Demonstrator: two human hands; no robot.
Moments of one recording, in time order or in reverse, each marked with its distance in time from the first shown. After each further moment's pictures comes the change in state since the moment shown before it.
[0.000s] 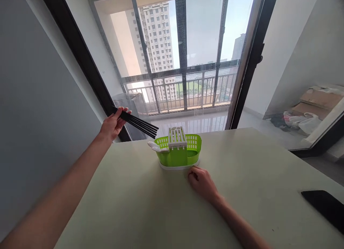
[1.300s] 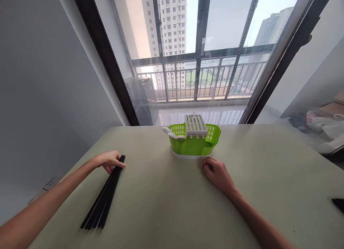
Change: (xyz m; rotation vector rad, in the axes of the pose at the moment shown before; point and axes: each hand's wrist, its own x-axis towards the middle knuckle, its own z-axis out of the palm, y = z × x) left_hand -0.092 -0.058 -0.190 1.417 -0.525 -0.902; right_hand -0.008 0.006 -0.006 -0.031 -0.047 0.022
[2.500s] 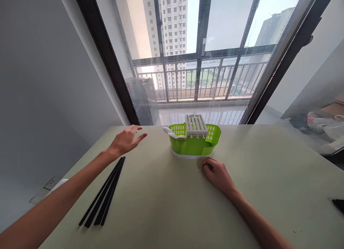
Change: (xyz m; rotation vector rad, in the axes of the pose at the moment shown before) left_hand -0.042 0.103 0.013 0.341 0.811 0.547; right_hand 0.000 -0.001 0.000 -0.007 -0.010 -0.017
